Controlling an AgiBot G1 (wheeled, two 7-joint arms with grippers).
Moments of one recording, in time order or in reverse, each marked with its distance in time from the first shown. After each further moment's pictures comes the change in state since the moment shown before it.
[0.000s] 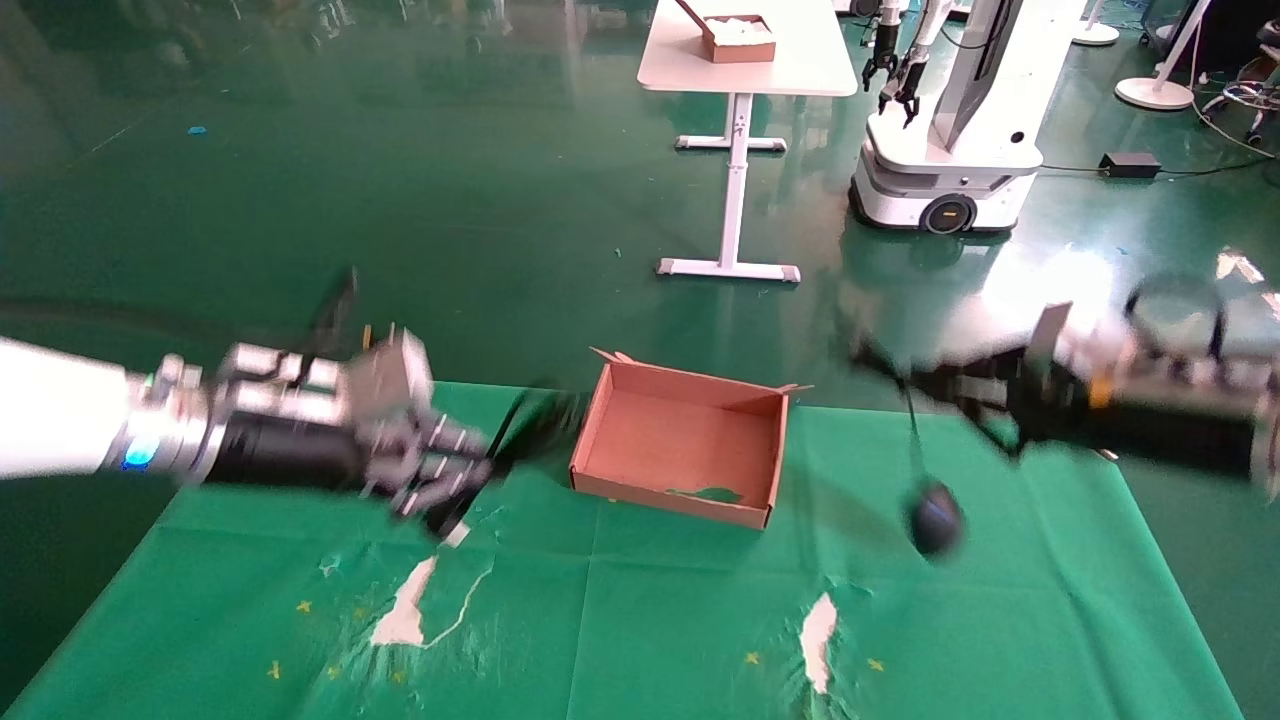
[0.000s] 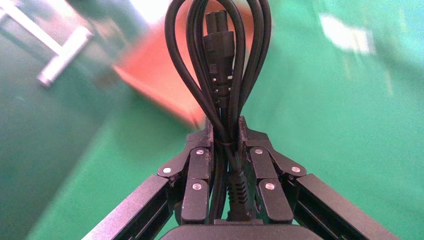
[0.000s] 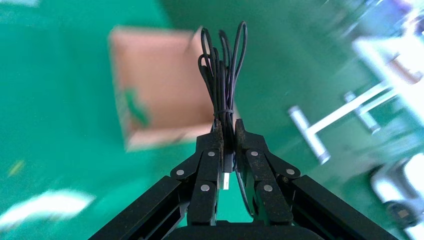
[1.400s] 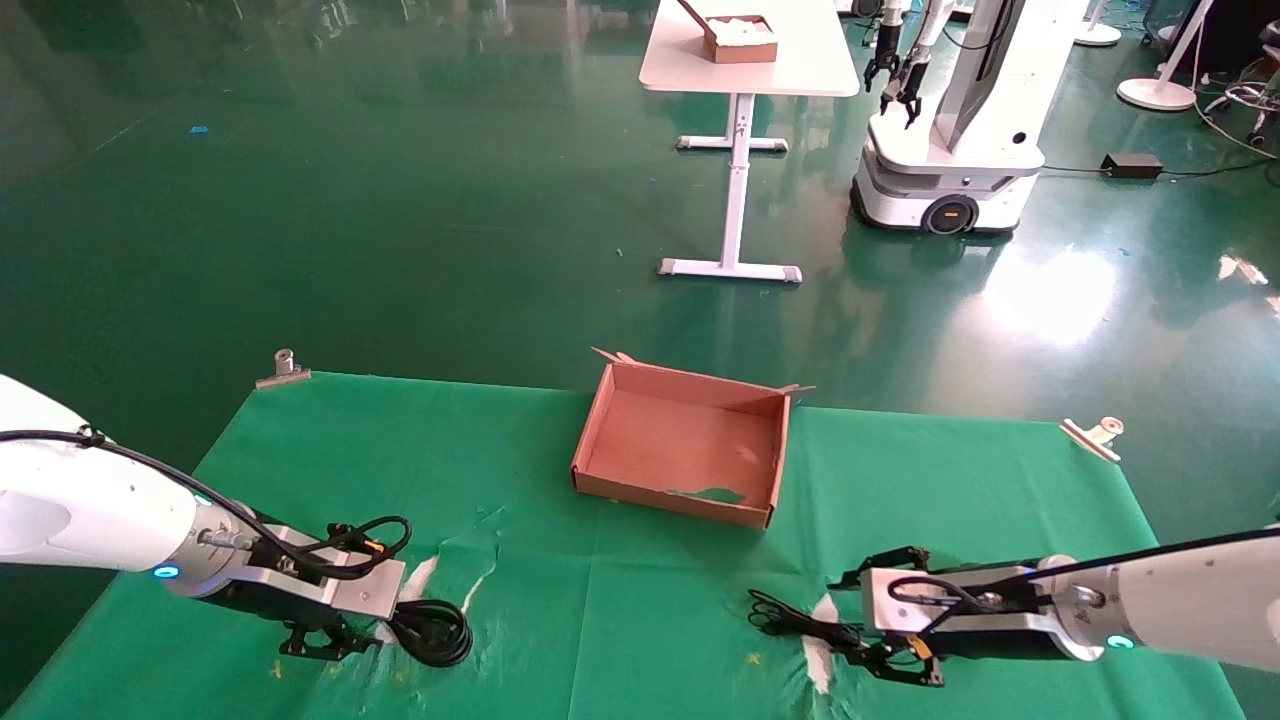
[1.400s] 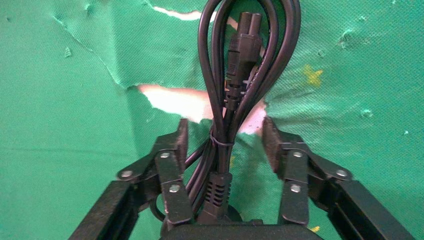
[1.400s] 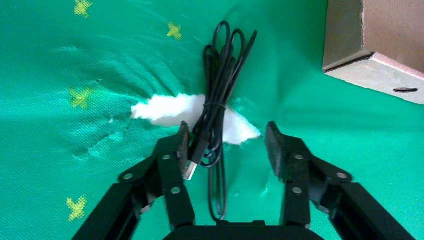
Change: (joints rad) left arm 0.163 0.030 0.210 -0.087 0.305 -0.179 0.226; right arm -0.195 -0.142 -0.148 0.021 -0.214 0.129 -0.157
